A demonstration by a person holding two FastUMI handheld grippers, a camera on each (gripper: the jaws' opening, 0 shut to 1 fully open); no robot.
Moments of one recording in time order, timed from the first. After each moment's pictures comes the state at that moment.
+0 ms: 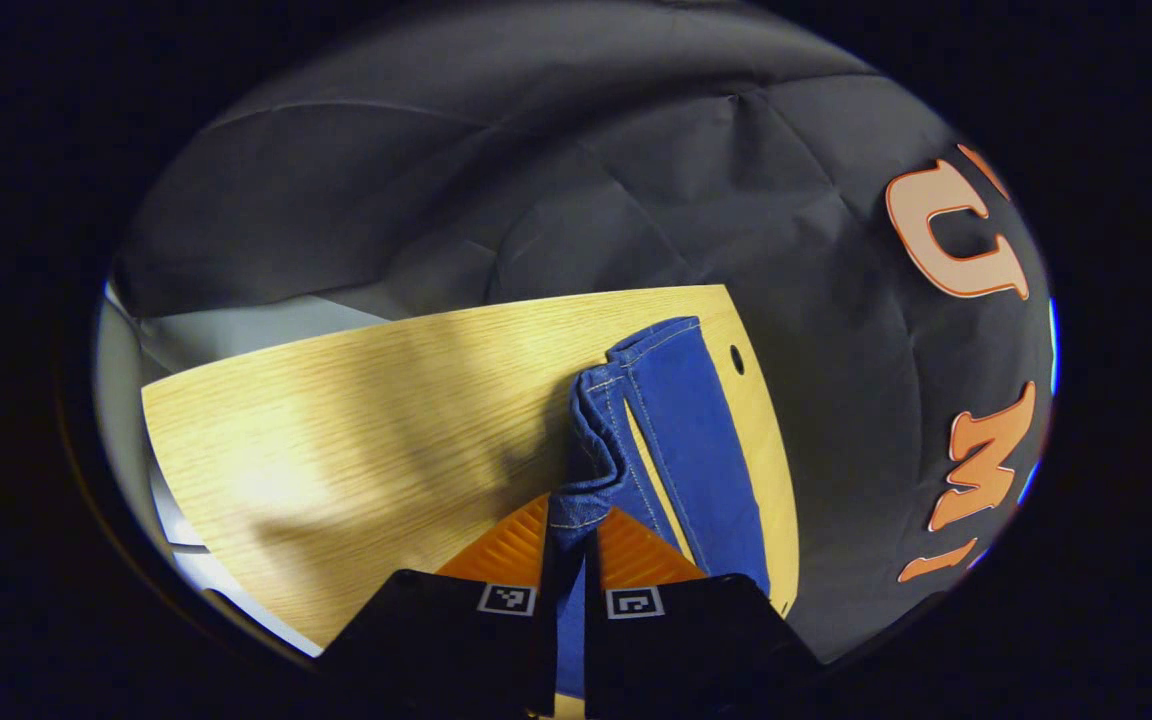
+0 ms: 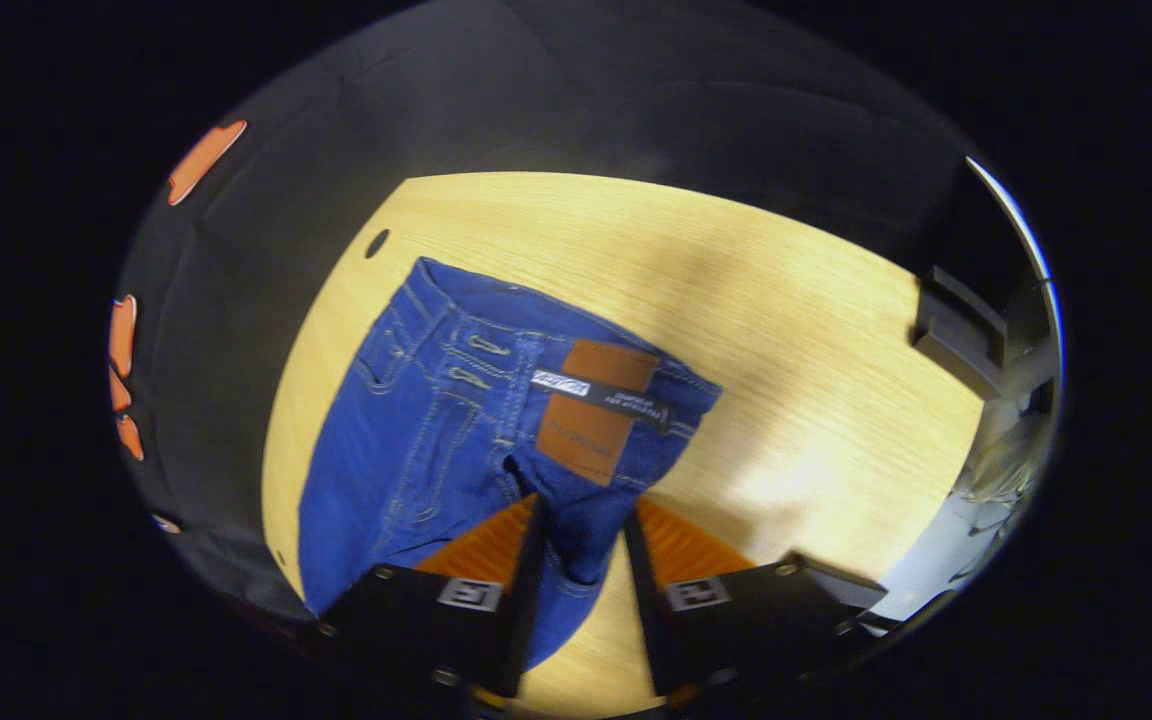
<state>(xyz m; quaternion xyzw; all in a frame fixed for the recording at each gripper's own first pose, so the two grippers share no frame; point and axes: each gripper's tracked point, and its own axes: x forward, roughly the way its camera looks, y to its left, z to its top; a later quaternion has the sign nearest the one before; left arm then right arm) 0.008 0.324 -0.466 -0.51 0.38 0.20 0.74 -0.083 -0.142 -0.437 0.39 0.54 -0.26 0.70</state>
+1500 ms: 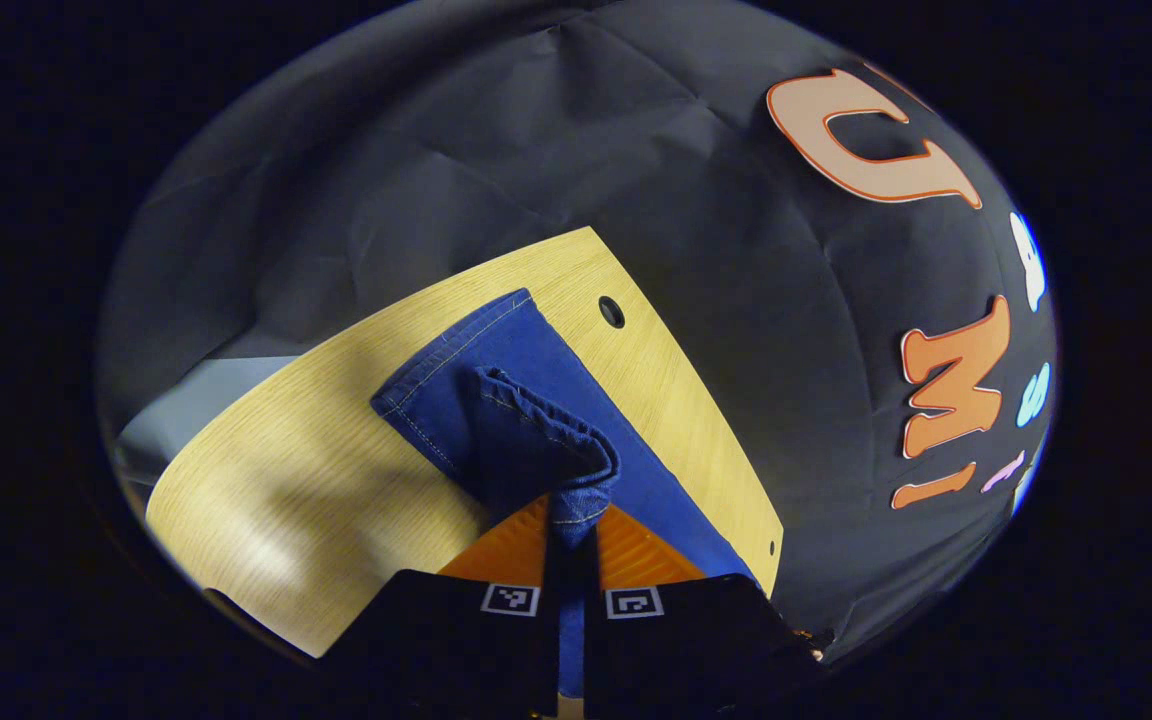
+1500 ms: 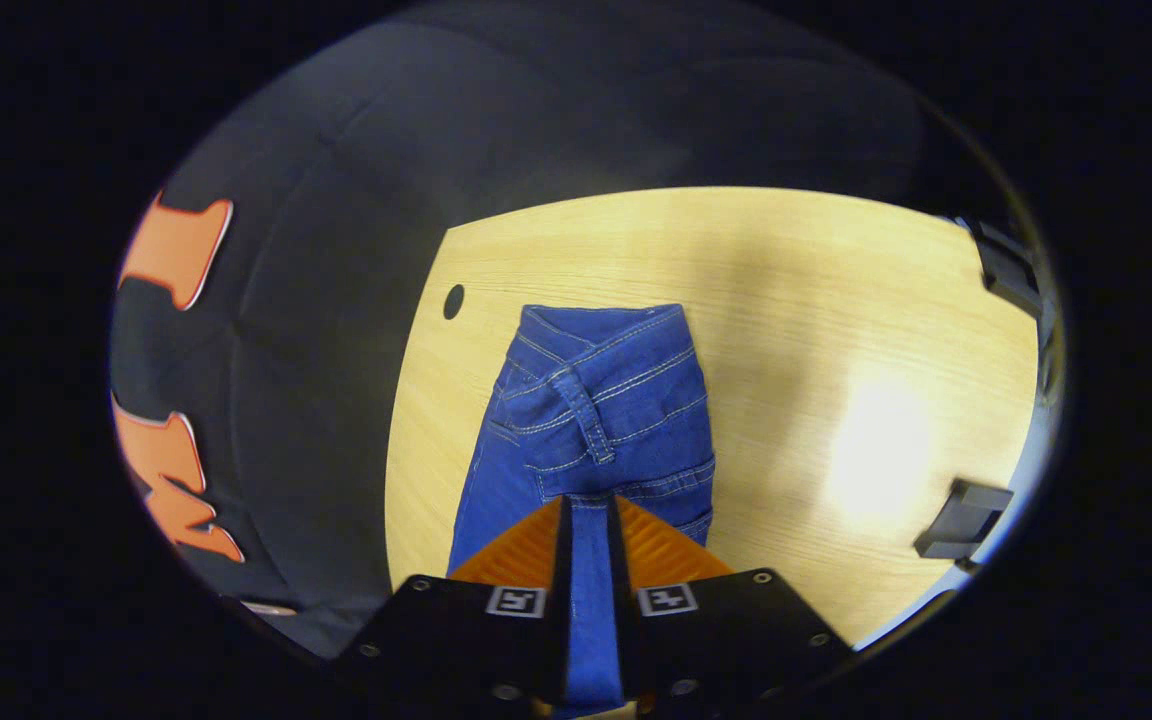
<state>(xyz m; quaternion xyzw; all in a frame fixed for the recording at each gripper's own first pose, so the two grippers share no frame) 0.147 0.278 -0.418 -0.46 0.42 0.02 0.78 0.030 -0.104 -0.379 0.53 0.44 -0.26 0.68</state>
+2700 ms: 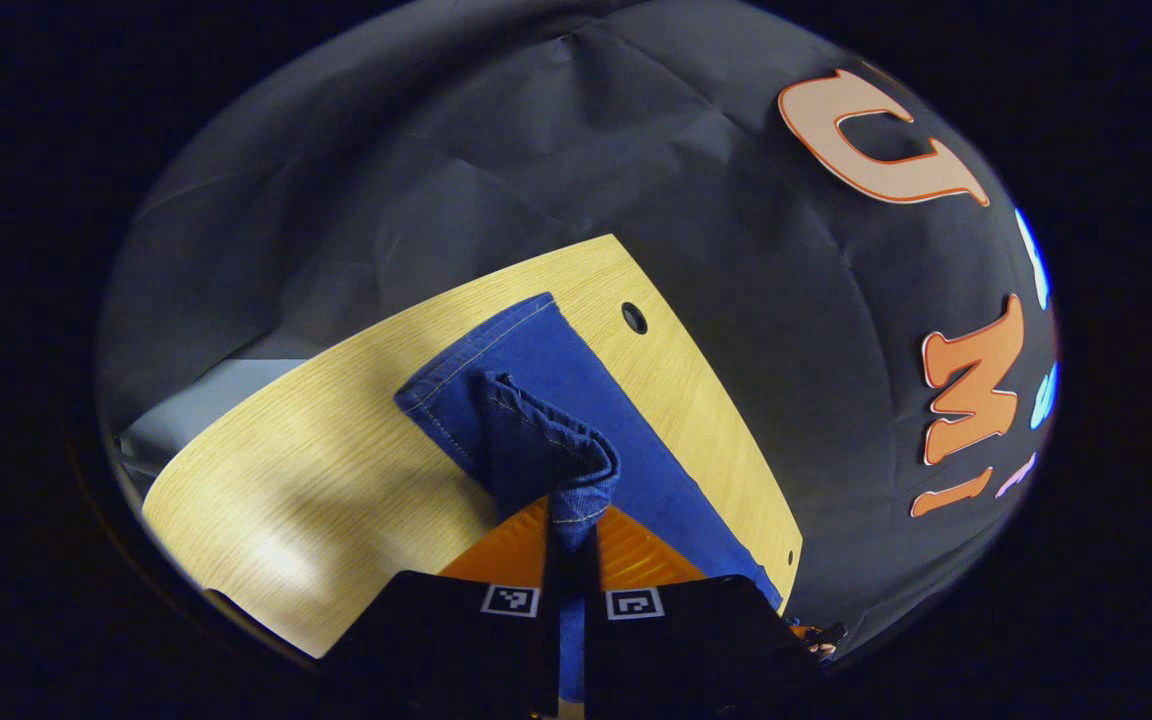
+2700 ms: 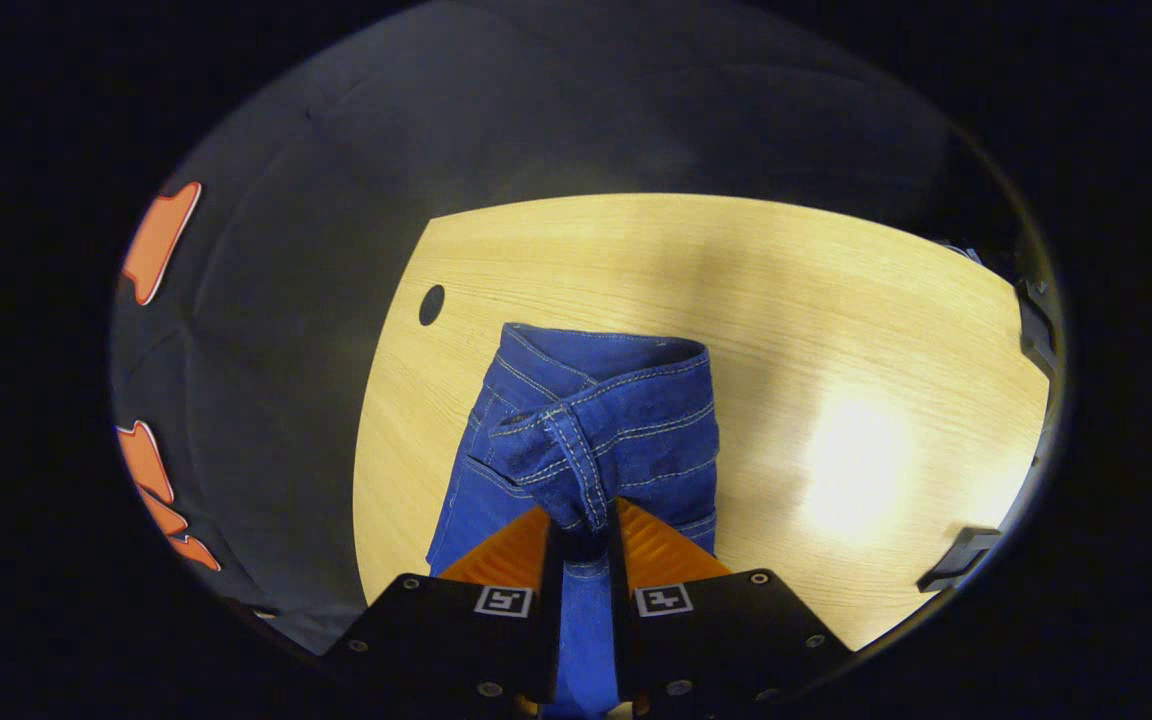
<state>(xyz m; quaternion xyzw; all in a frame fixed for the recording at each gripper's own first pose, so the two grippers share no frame) 0.141 0.282 -0.420 -0.45 0.42 0.05 0.79 0.052 -0.128 -0.397 0.50 0.47 -0.25 0.69</state>
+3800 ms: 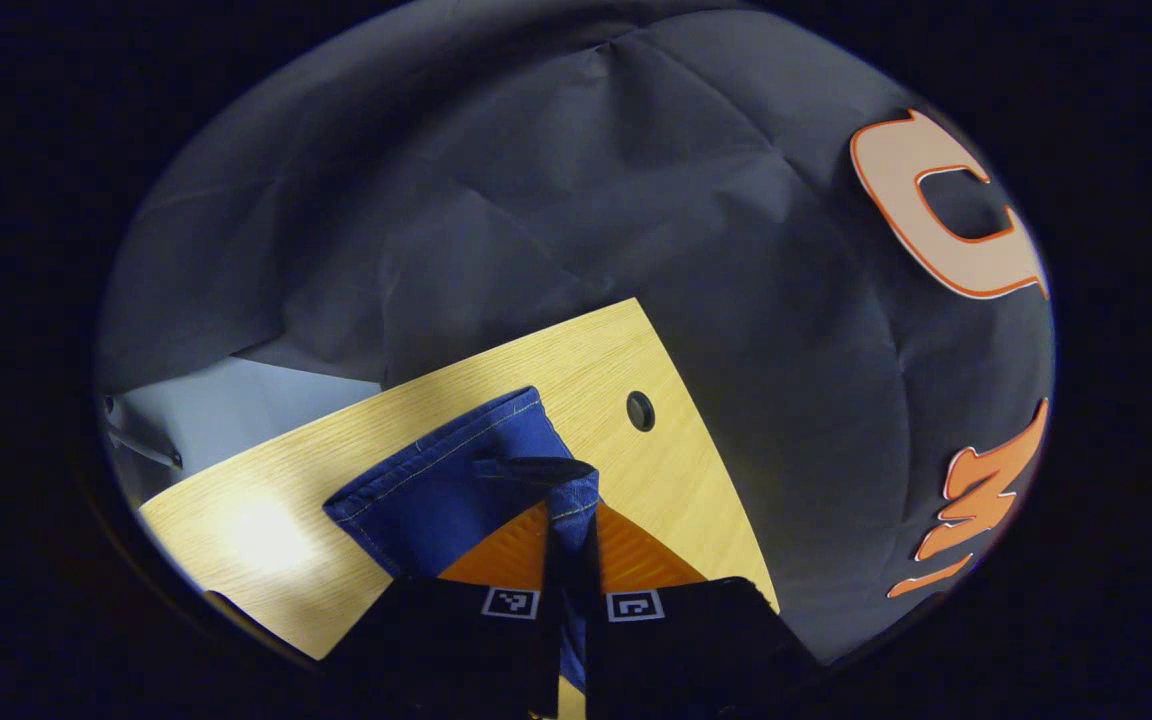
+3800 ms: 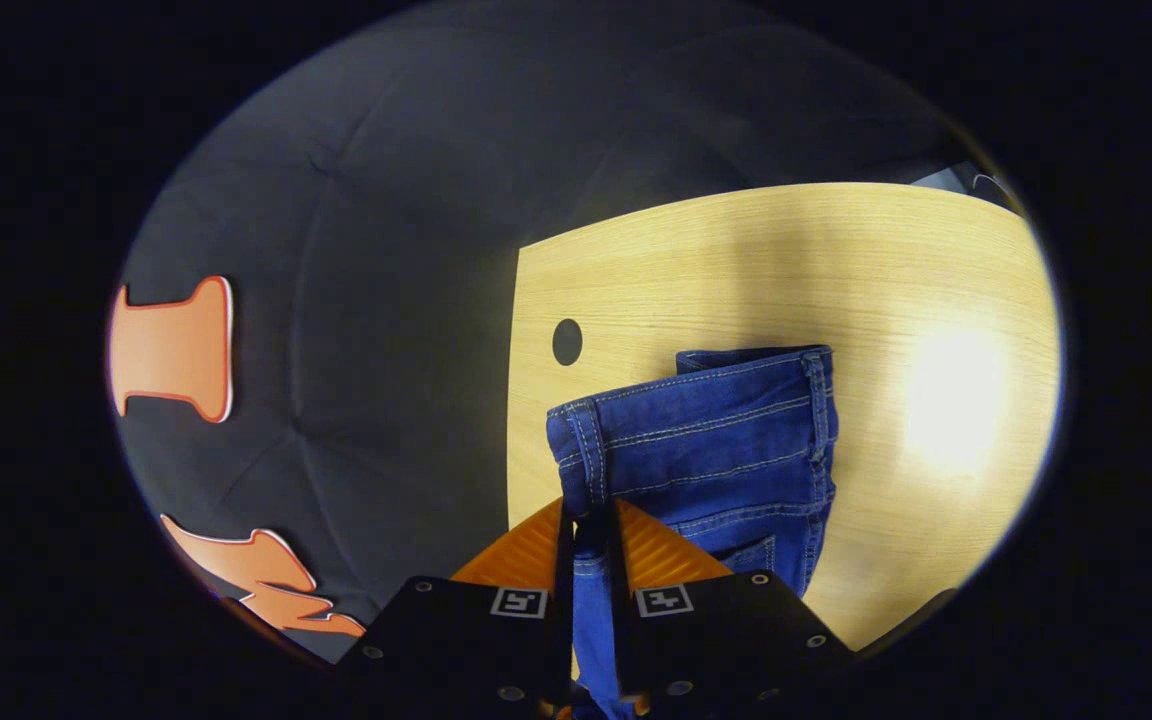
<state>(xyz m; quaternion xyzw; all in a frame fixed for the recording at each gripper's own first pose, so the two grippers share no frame) 0.266 0.333 -0.433 -0.48 0.39 0.16 0.77 0.183 -0.125 -0.351 0.63 0.38 -0.21 0.64</state>
